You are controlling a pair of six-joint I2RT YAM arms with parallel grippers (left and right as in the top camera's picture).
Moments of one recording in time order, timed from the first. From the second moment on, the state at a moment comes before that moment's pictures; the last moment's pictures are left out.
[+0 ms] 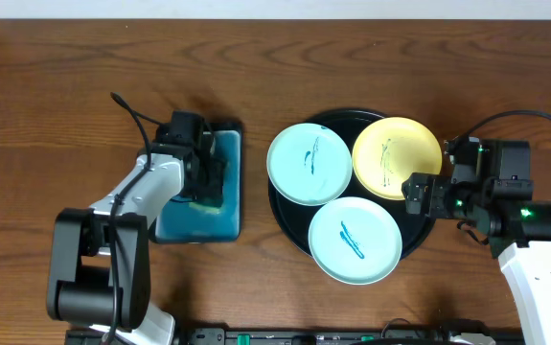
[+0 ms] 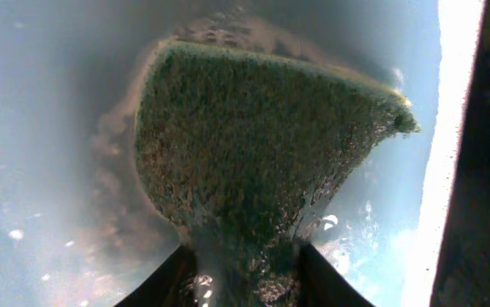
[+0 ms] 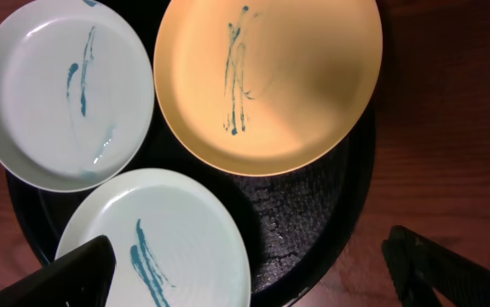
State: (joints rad) left arm -0.12 1.74 0.95 -0.58 0.09 -0.14; right arm -0.01 1.11 0.90 -0.86 -0.21 0.12
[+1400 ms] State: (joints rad) left arm -0.13 1.67 0.95 -0.60 0.10 -0.15; right arm -0.01 1.12 0.90 -0.89 -0.21 0.12
